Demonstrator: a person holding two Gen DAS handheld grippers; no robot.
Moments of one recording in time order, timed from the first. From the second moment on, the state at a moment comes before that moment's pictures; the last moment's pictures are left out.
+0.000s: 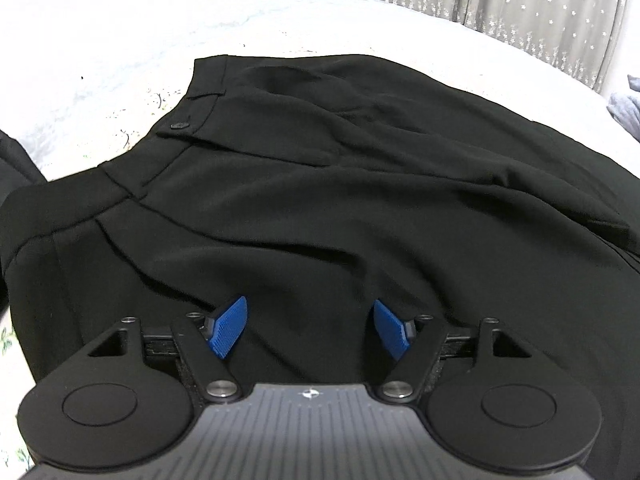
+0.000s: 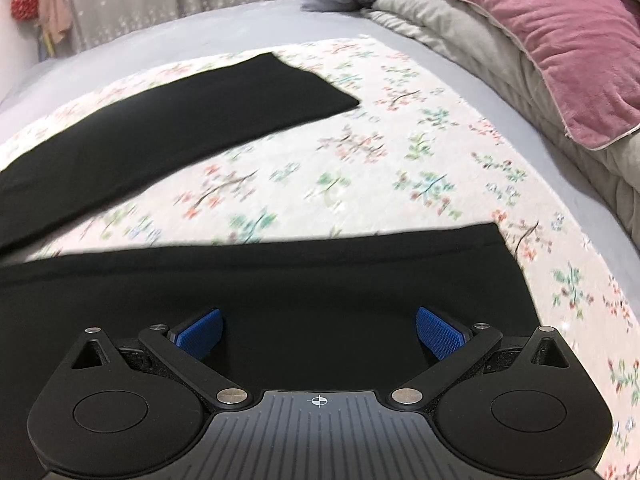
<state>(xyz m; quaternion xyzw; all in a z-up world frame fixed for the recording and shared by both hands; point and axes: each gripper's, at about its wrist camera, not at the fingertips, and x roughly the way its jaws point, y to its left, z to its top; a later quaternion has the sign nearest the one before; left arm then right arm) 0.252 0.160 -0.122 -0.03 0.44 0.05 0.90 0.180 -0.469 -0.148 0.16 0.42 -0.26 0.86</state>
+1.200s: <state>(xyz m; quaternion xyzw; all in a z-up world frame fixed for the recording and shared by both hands) 0.353 0.182 -0.113 -0.05 0.41 0.08 0.91 0.216 -0.512 -0.172 0.15 0.32 -0.30 0.89</state>
